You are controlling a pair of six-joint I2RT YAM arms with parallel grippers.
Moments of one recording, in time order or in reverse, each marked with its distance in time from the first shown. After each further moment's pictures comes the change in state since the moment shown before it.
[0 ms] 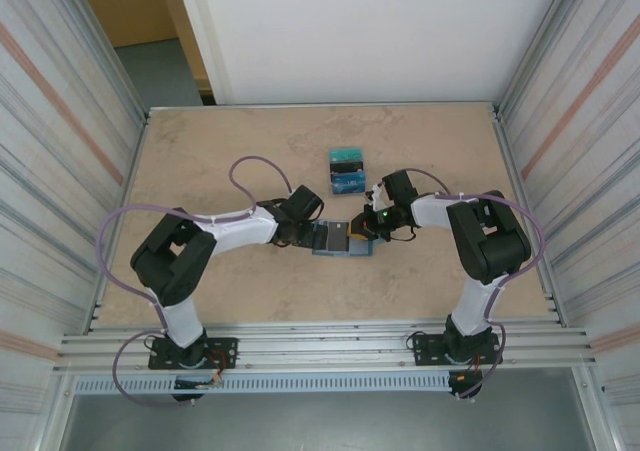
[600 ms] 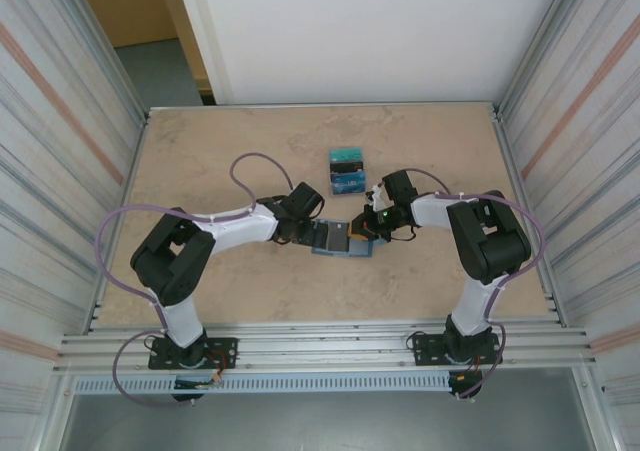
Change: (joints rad) left arm 0.000 -0.004 0.036 -0.029 0.001 0.022; right arm -0.002 0.000 0.004 -0.013 0.007 0.000
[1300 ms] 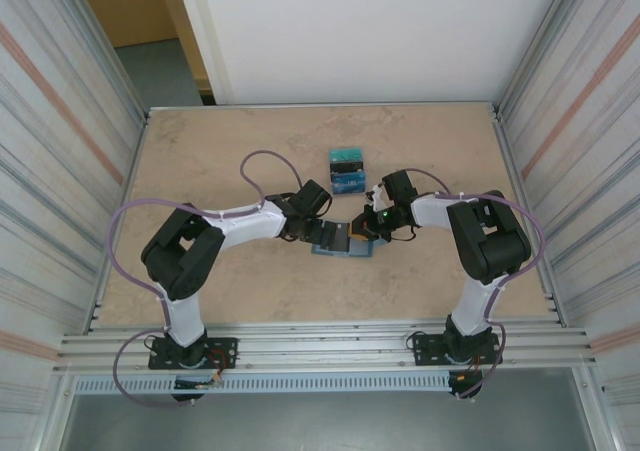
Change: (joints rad) left arm -0.018 0.066 0.061 0.002 0.023 0.019; right arm 0.000 0.000 0.000 -0.004 0.007 0.000
